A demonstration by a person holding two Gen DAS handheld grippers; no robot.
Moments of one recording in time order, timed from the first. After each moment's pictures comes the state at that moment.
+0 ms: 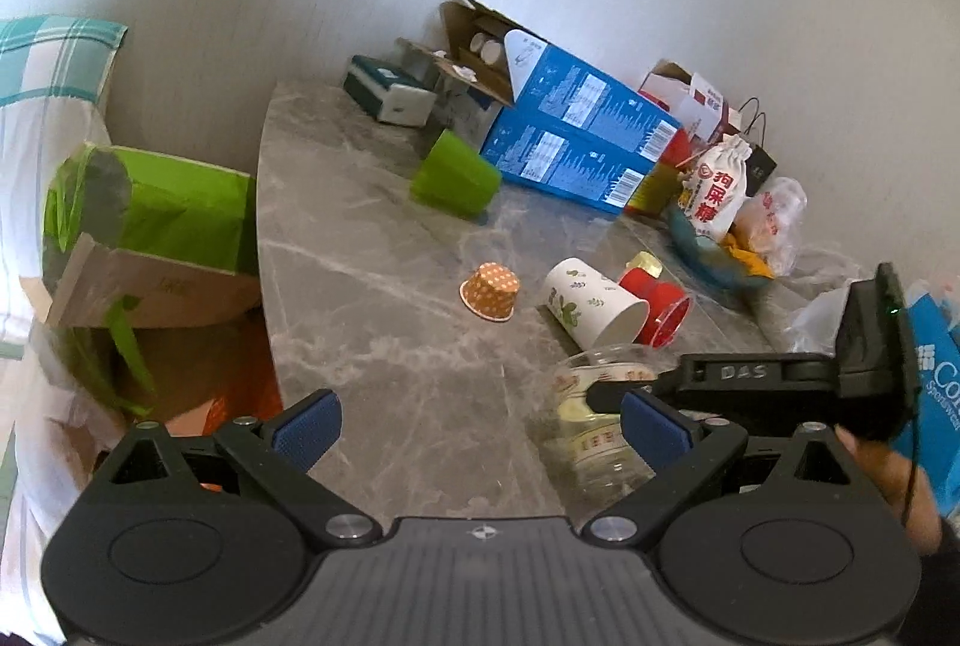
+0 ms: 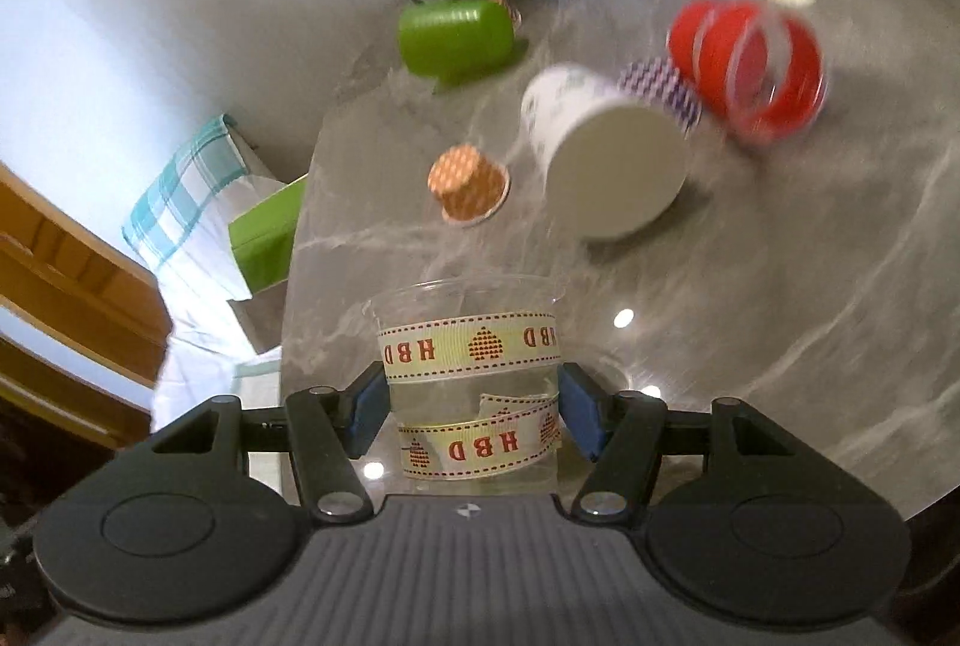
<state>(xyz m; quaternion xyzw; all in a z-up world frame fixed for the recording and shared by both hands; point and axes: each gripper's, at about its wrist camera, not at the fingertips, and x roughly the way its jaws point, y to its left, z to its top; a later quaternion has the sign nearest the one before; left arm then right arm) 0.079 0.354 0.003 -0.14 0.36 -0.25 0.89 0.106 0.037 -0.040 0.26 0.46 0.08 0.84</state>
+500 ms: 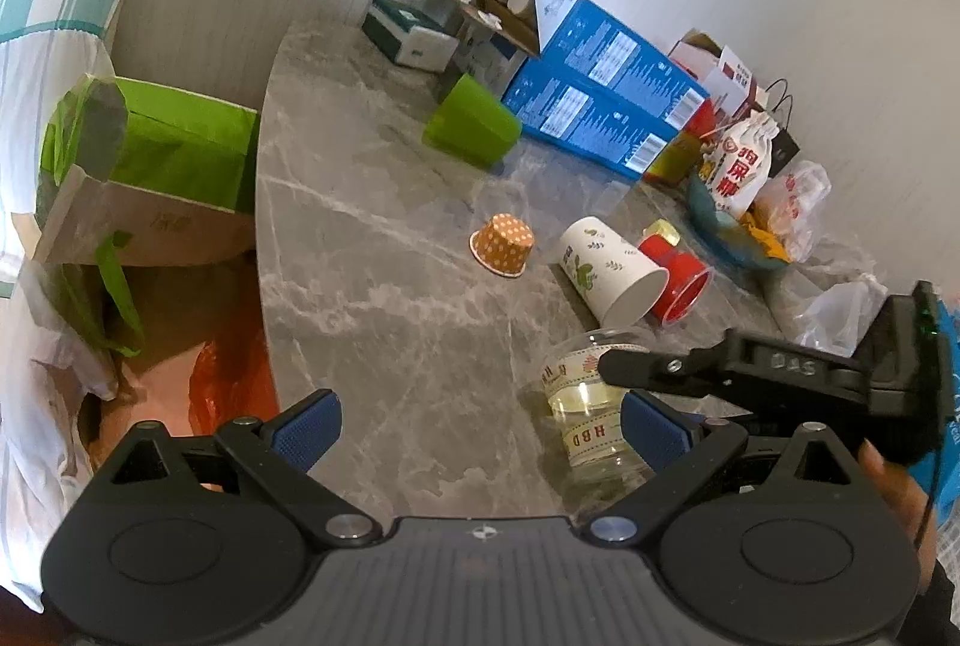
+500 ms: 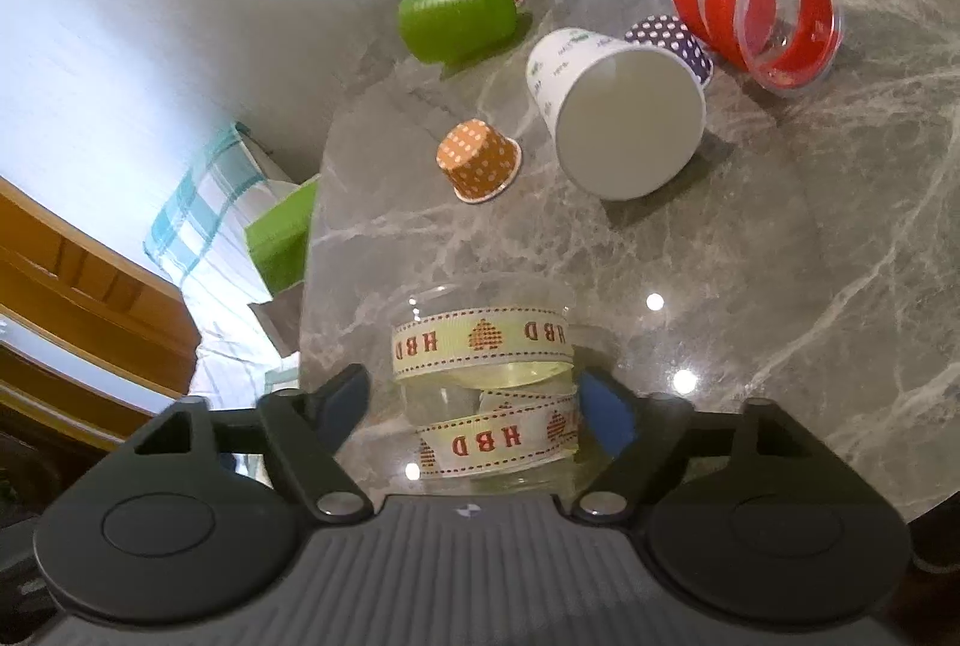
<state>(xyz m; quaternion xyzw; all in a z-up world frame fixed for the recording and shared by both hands) 0.094 0.341 -0.015 -0.16 0.41 -0.24 0.86 0.096 0.034 -0.047 0.30 0.44 0.10 0.84</state>
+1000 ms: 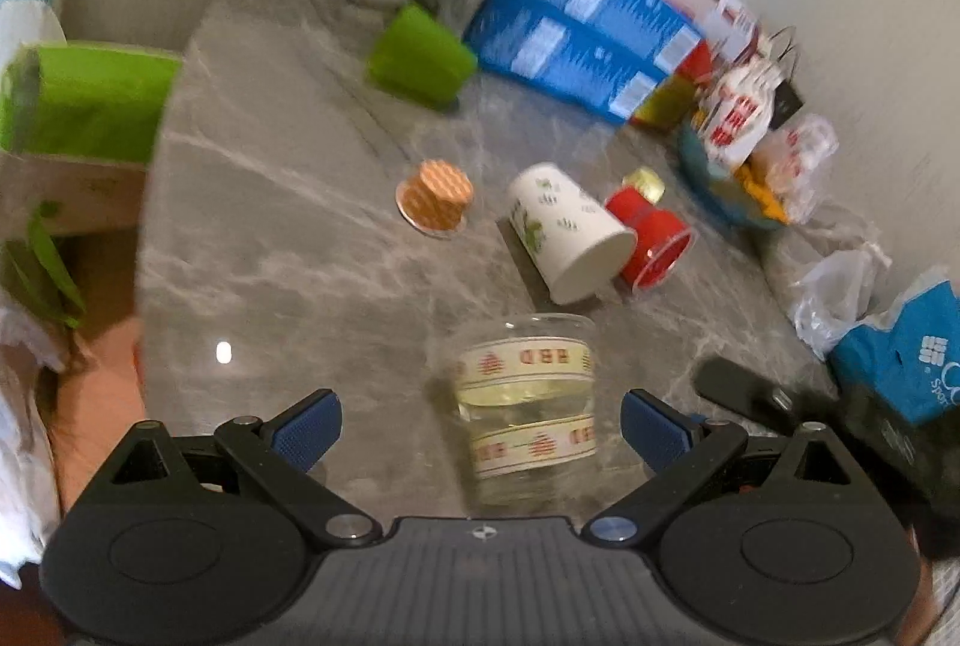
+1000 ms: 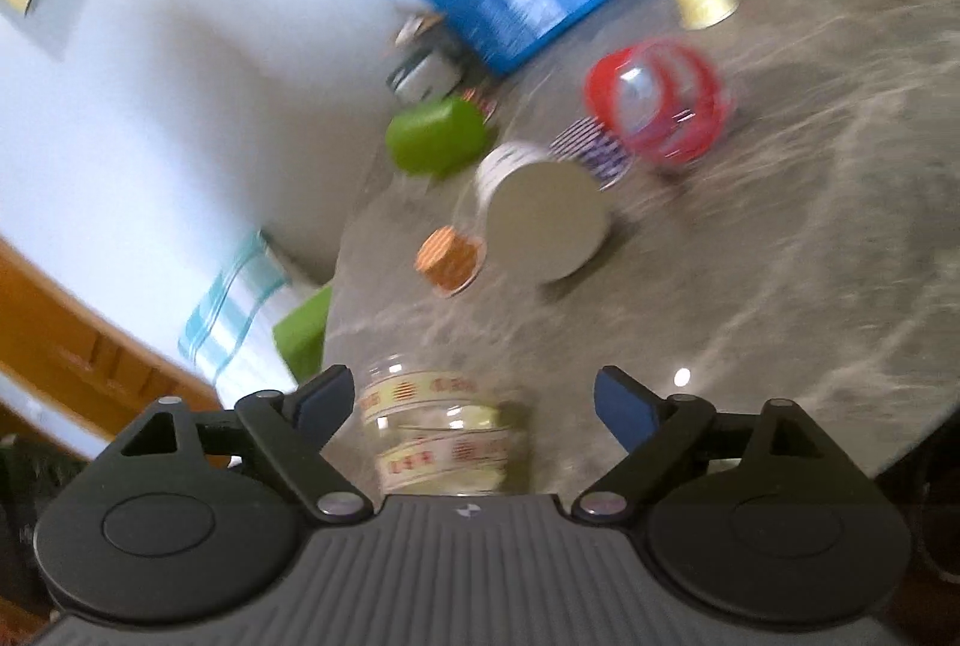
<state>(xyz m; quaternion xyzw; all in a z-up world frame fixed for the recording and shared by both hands) 0.123 0.267 -0.017 -0.15 0.48 -0.25 0.83 0.038 -0.026 -0.039 0.36 0.34 0.07 0.87</state>
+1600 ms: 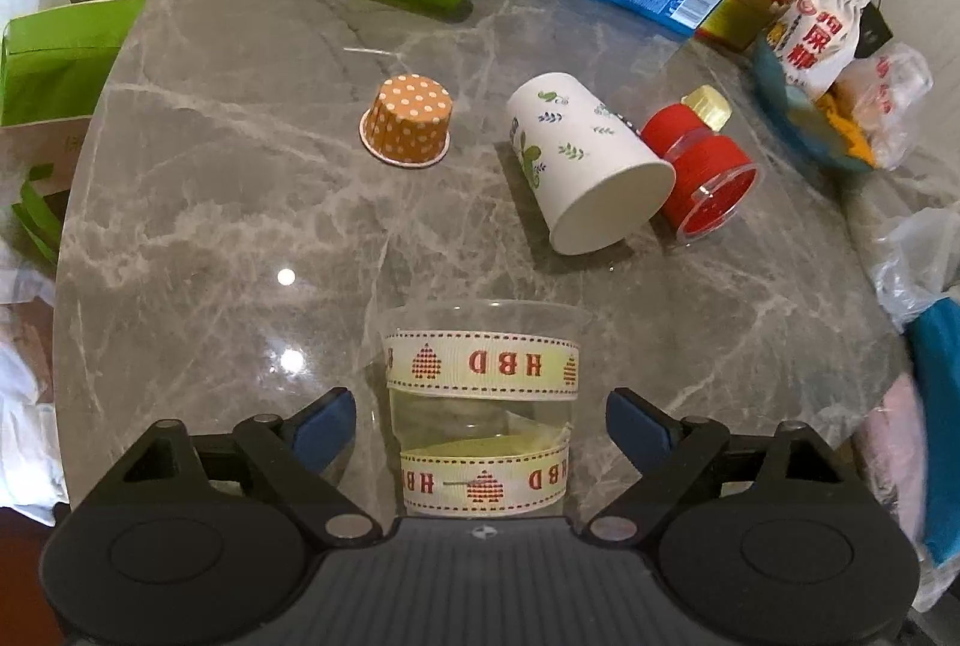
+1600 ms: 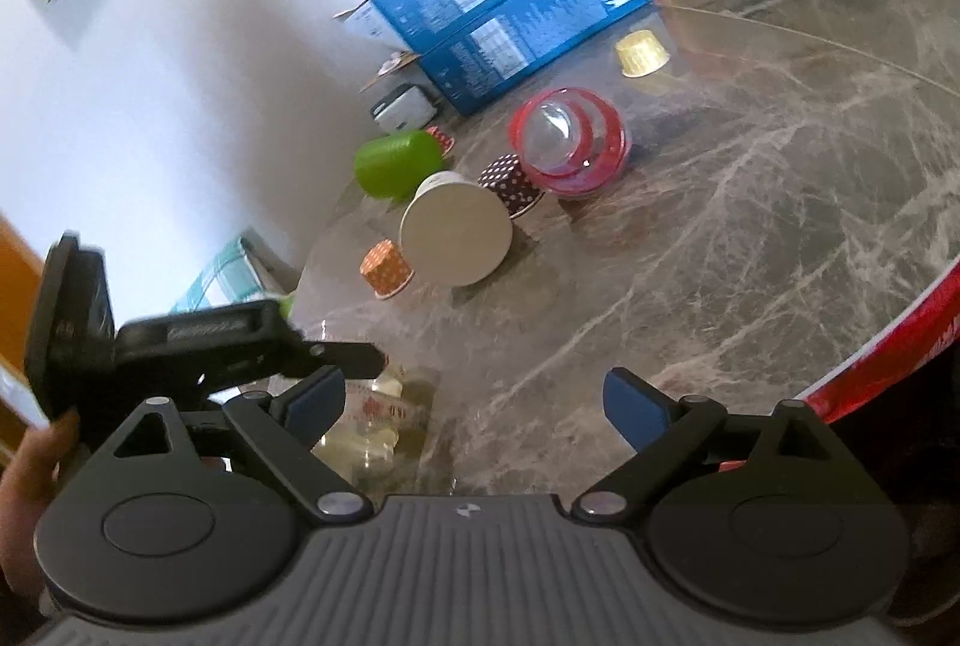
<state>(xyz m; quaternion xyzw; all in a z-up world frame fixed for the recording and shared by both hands) 0.144 0.189 -0.034 -0.09 0.56 -0.18 0.81 0.002 -0.048 -0.050 0.30 0.32 0.07 0.90</state>
